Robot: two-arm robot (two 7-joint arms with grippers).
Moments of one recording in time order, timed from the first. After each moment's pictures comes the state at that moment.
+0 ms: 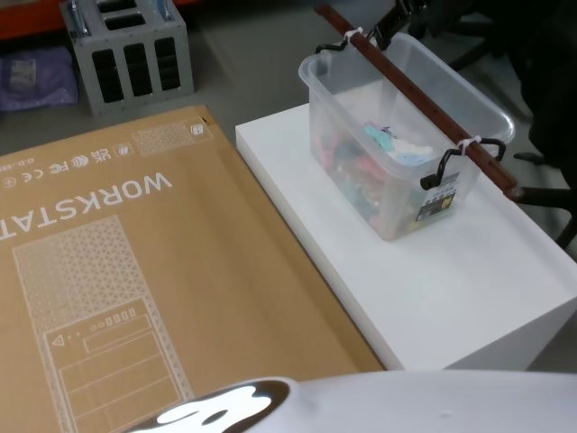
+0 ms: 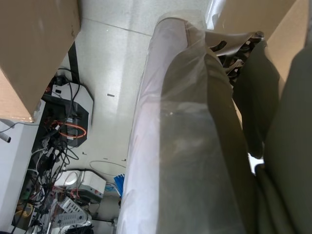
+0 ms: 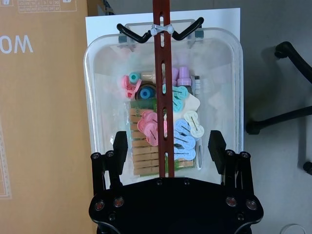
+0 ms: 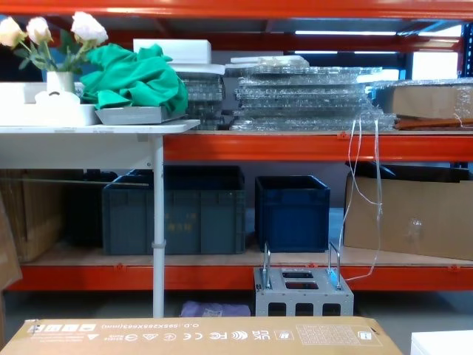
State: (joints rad) left arm -1.47 0.97 1.56 -0.90 0.05 0.15 -1.47; right arm 1.11 0.96 -0.88 -1.31 -0.33 0.20 1.33
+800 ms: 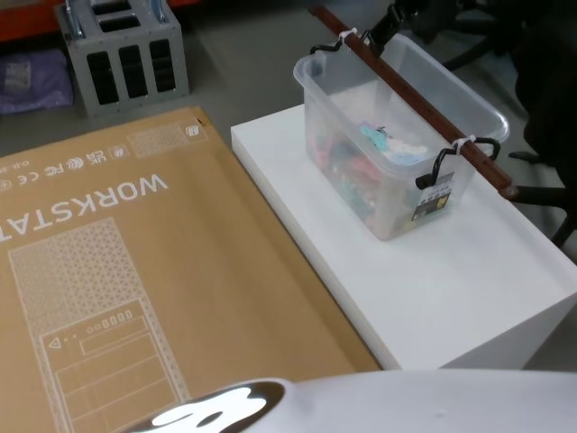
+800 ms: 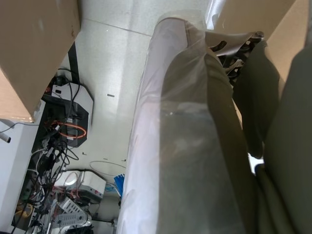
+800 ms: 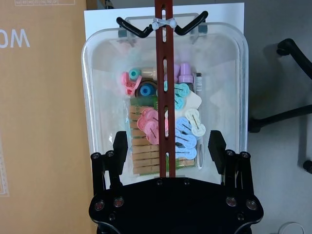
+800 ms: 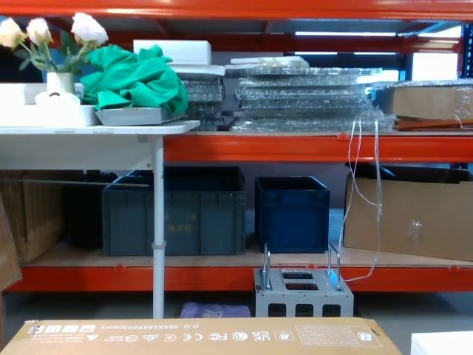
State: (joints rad) left arm -1.47 0.97 1.56 -0.90 0.05 0.15 -1.47; right arm 1.10 0.95 -0.89 -1.30 -0.33 0.19 1.33
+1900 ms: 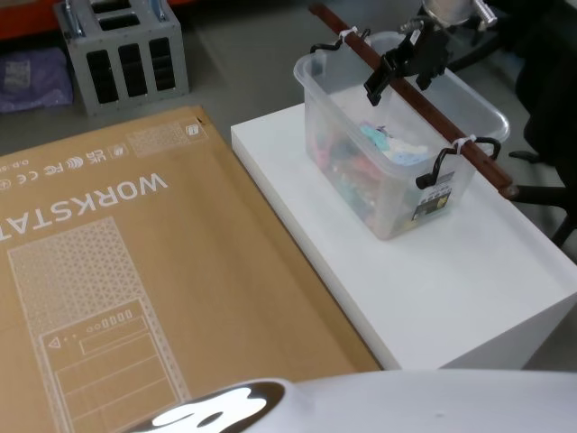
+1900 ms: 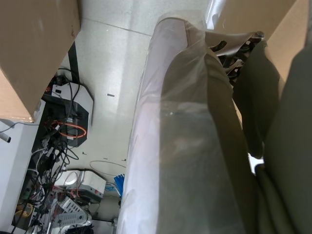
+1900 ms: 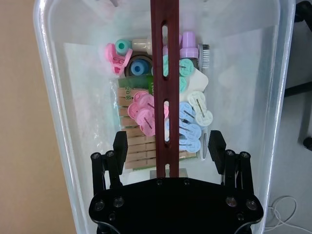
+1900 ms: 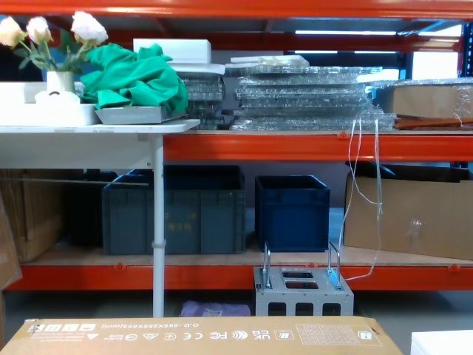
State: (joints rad) left arm -1.47 0.97 1.56 -0.90 0.05 0.15 -1.47; right arm 1.10 0.87 -0.97 -1.17 -0.35 0.16 1.36
